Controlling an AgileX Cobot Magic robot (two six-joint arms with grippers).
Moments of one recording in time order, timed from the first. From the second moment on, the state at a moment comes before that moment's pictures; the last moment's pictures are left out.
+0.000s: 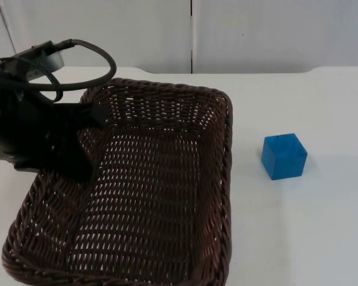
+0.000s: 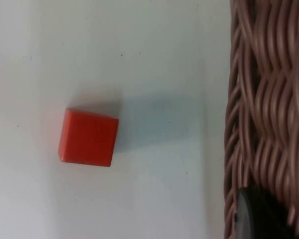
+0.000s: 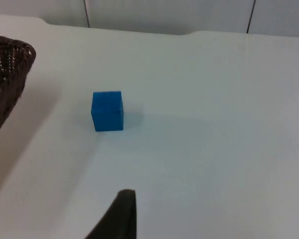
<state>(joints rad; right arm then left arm) 0.07 0.05 -0.57 0.08 1.06 -0.09 -0.20 1.64 -0.83 -0.67 0.64 0.36</state>
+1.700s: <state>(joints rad) 0.44 1.53 -0.98 0.00 0.55 0.03 -0.20 1.64 -0.83 -0.66 0.64 0.37</state>
